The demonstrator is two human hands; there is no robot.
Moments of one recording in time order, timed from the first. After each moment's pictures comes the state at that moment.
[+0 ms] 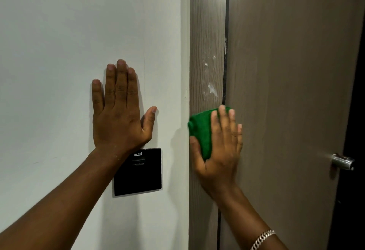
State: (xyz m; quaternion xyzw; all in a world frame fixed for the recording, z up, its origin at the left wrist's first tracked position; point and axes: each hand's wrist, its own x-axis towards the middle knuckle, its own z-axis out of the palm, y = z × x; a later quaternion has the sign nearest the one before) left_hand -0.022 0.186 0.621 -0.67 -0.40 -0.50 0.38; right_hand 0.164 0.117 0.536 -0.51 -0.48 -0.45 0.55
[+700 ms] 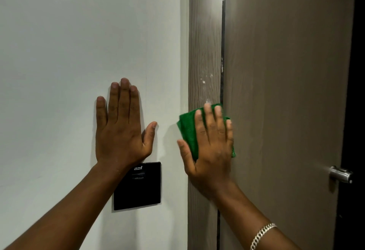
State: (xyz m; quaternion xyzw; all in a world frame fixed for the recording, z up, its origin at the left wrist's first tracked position) left_hand -0.020 0.188 0.620 -0.66 -0.41 -0.49 0.39; right_hand 0.164 0.114 0.577 -0.52 -0.51 -0.48 0.49
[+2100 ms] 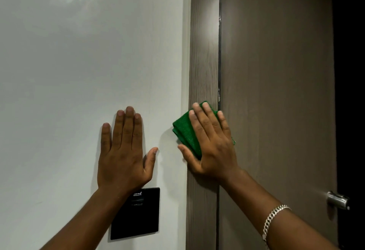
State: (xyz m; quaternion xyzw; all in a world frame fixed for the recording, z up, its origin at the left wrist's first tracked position) left_hand -0.022 0.189 0.620 -0.67 -0.40 -0.49 0.40; right_hand 0.181 0.108 0.645 -0.47 -0.59 -0.54 0.37
